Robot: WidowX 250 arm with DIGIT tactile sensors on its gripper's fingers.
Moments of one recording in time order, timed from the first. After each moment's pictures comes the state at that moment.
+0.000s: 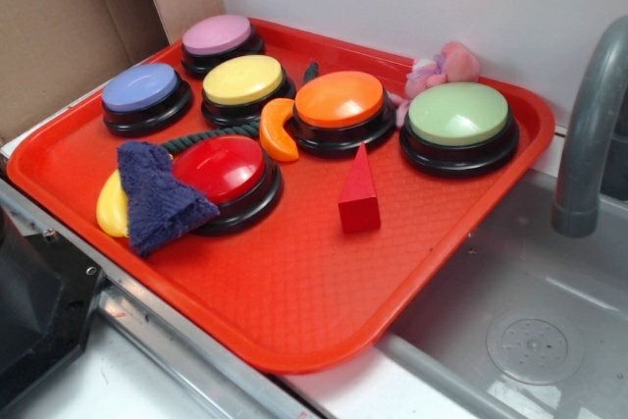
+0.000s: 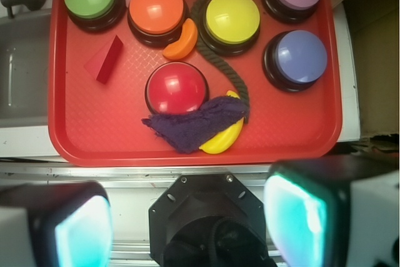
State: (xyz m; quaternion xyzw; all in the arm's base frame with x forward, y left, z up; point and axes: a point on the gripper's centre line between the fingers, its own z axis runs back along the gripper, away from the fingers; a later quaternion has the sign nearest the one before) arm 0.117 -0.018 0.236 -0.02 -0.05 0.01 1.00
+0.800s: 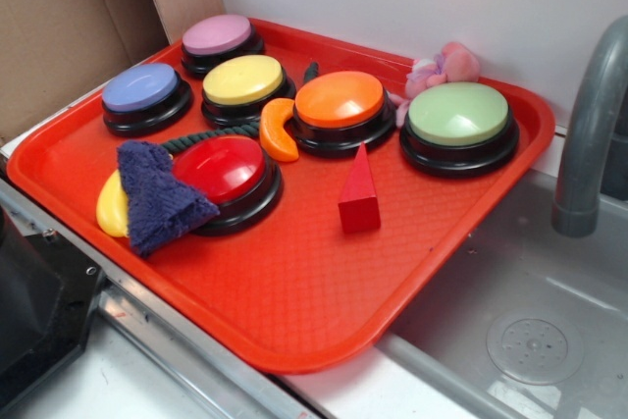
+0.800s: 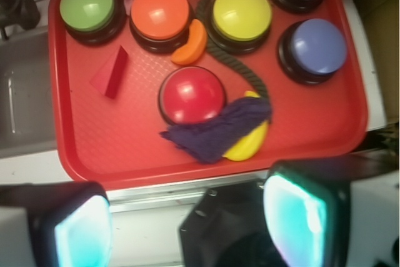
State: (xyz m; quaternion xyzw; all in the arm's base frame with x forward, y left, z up) arm 0.131 -0.049 0.211 -0.03 -0.05 0.08 1.00
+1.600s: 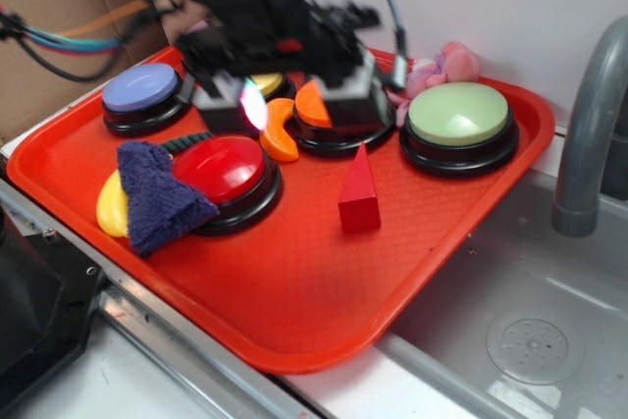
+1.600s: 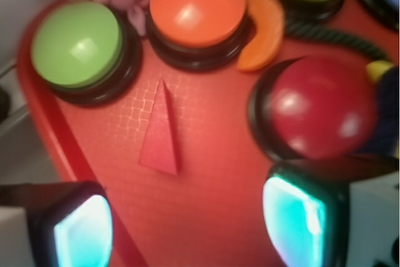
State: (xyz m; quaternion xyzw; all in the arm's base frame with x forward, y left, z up) arm 0.210 -0.124 0.100 -0.03 -0.10 0.30 0.95
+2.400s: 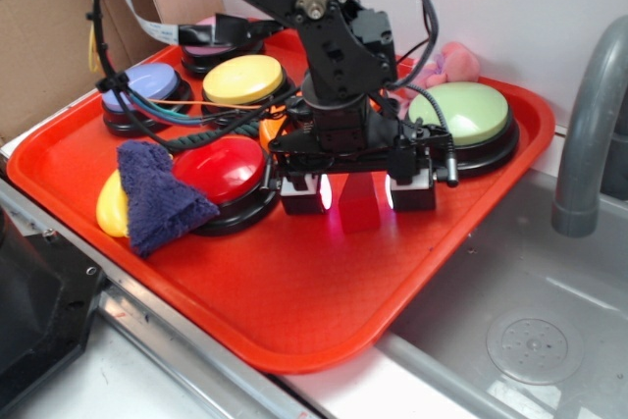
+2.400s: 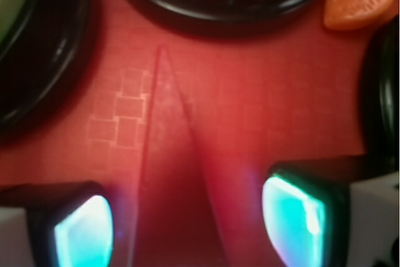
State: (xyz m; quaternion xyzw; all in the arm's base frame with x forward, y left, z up) arm 0.245 -0.122 0.019 0.00 -0.09 0.34 0.93
